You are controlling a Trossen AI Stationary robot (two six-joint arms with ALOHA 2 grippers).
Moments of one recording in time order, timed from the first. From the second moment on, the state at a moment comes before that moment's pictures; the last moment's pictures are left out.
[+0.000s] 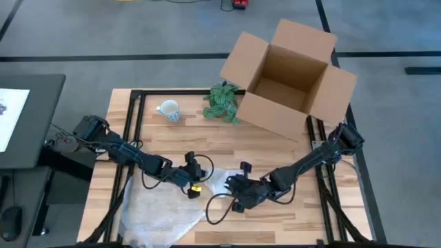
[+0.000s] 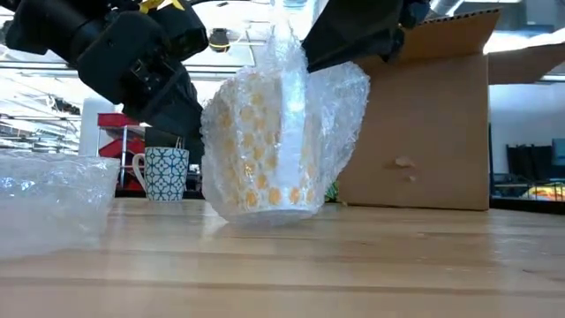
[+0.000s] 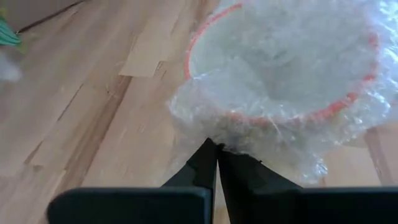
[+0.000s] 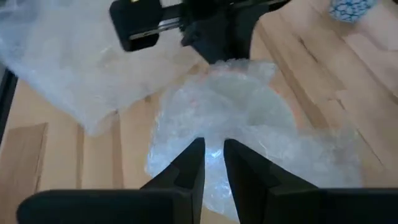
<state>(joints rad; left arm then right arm) -0.42 1.55 0.65 0.25 -0.50 -0.34 0.50 1.79 1.24 -0.23 0.59 0.51</state>
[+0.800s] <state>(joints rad) -0.41 1.55 0.65 0.35 -0.51 -0.28 0.38 1.79 1.24 -0.23 0.32 0.57</state>
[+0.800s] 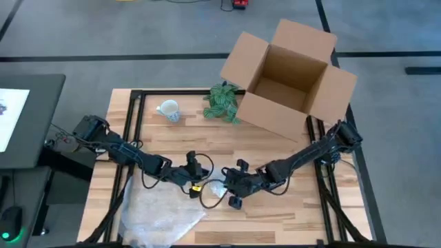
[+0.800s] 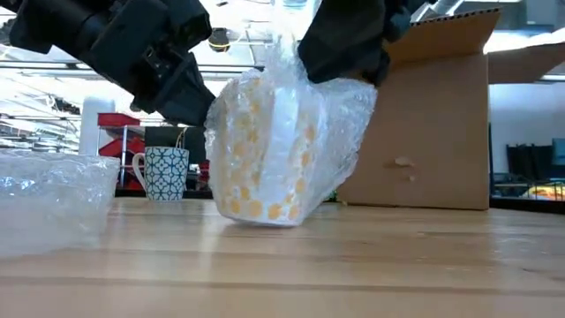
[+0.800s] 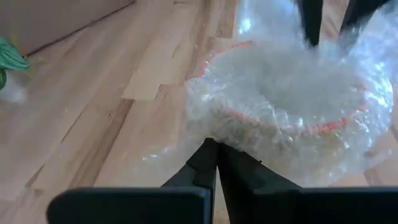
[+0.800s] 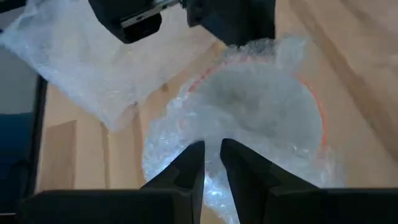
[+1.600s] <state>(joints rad) -0.39 1.56 0.65 0.36 -0.50 -0.27 0.26 1.92 1.35 -0.34 0.09 0.52</state>
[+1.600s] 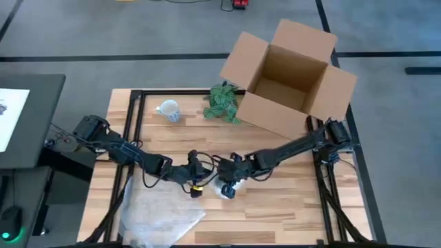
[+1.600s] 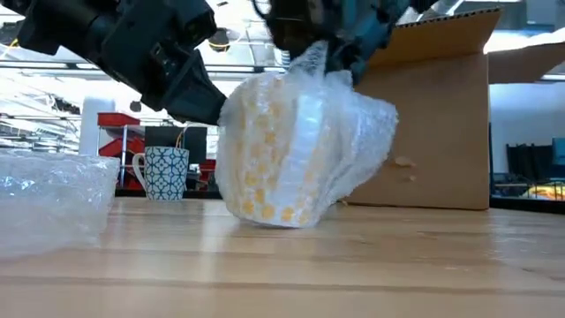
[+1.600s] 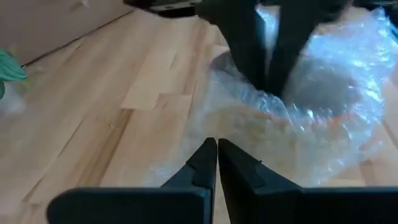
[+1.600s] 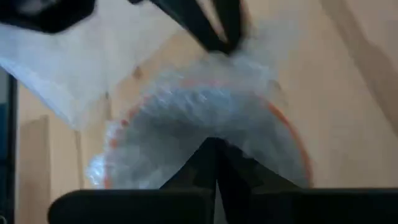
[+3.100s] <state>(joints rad) -0.39 1.56 0.65 0.25 -0.50 -0.34 0.47 1.89 1.43 -0.81 0.40 0.45</state>
